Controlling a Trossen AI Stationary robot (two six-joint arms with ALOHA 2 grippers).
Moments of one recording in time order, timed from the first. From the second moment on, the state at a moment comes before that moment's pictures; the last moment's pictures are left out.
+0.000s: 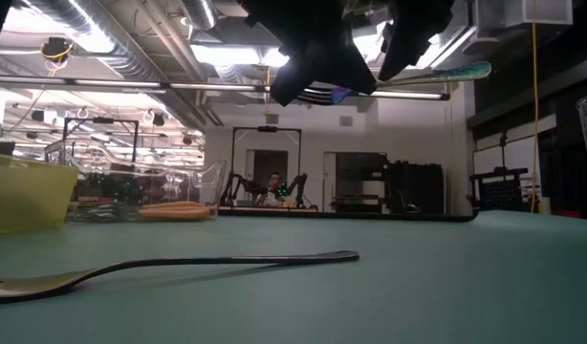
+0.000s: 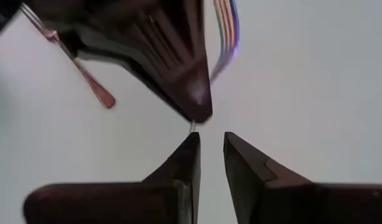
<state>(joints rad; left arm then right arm) -0.26 1.89 1.35 -0.04 -0.68 0.75 0.10 1.51 1.35 -0.88 0.02 0.18</state>
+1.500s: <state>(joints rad) -0.26 1.90 1.35 -0.03 -0.73 0.77 0.11 1.51 1.35 -0.92 -0.06 0.26</state>
